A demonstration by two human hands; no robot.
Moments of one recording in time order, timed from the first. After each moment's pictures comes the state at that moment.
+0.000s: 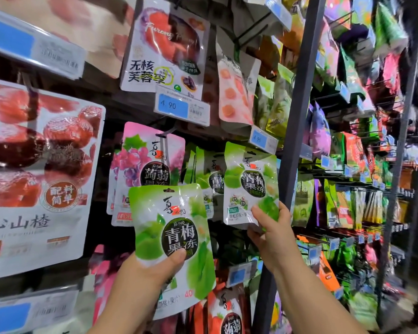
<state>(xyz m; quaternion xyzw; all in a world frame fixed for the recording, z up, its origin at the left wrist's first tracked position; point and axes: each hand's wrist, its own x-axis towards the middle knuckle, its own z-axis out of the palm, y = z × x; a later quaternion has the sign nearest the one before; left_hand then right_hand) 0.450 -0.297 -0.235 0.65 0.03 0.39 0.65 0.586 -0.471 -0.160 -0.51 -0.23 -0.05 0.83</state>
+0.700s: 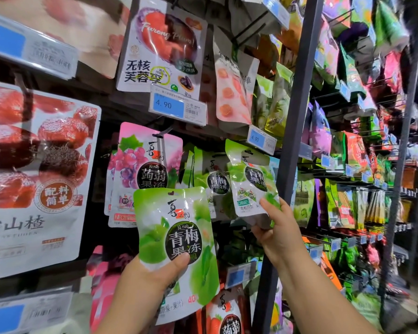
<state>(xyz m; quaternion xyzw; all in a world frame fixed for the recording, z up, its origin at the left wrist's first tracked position) 0.449 -0.309 -0.233 0.64 0.05 0.37 0.67 0.591 -0.480 -0.148 -0.50 -0.24 -0.02 0.83</state>
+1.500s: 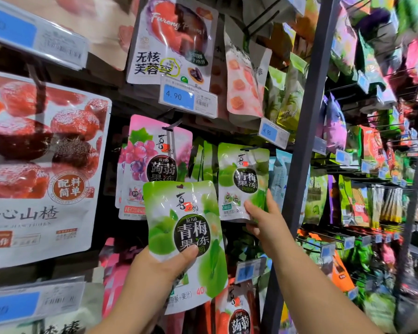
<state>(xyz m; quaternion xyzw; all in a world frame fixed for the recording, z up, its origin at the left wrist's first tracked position) 0.451 -0.307 -0.234 0.63 0.01 0.36 0.69 0.639 -0.452 -0.166 -0.62 -0.26 -0.02 0.74</state>
